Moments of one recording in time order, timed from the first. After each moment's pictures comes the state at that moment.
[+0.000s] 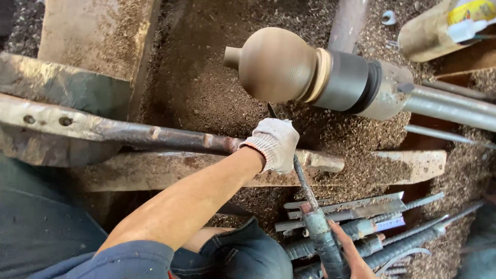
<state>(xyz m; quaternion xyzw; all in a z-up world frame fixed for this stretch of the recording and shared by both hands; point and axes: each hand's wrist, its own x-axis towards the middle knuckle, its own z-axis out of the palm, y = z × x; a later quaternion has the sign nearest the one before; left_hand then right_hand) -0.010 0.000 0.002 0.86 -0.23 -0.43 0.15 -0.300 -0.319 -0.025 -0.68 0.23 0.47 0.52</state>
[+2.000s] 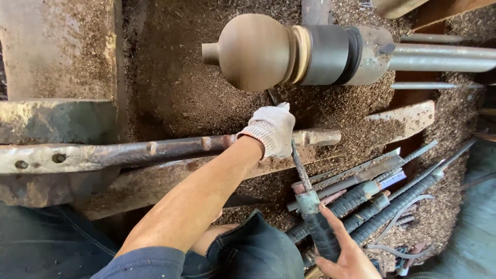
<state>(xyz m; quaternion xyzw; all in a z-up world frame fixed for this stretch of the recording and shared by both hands) 0.002 0.002 0.001 0.81 -0.31 -0.48 0.11 -0.284 -0.191 0.055 -0.68 0.32 0.41 0.51</state>
